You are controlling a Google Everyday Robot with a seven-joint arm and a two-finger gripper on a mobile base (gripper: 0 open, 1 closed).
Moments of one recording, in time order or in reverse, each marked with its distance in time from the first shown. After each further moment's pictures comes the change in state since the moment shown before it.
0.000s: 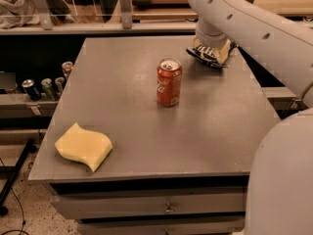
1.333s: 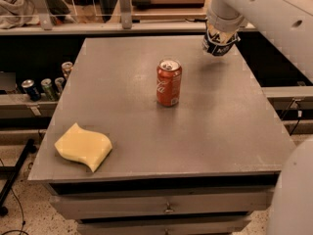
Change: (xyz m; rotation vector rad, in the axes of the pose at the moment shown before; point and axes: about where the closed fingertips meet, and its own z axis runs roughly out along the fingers) arm 0.035 0.005 -0.053 0.090 0.043 0.063
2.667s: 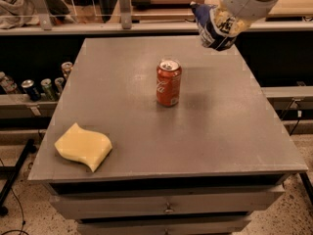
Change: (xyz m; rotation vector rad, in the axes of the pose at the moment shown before) arm -0.047 0.020 -0.148 0.205 -0.082 -0.235
